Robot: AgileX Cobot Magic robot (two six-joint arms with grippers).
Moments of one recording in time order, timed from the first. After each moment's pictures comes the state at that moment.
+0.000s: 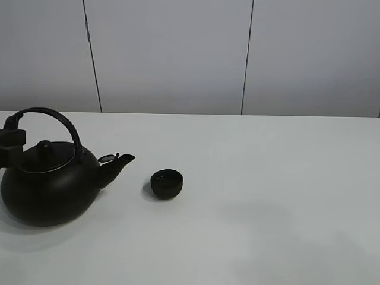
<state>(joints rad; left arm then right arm) -0.19 1.78 -0.27 0.04 -1.14 0.01 -0.04 -0.01 -0.47 0.03 1.09 -0.11</state>
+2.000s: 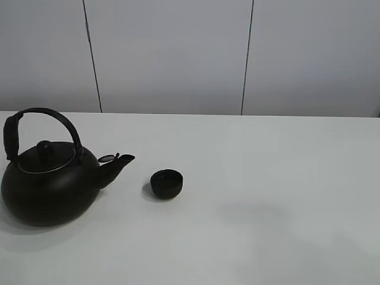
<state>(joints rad) 0.07 0.78 -1.07 0.13 0.62 -0.18 -0.04 -0.01 -0.47 0.03 1.09 -0.11</state>
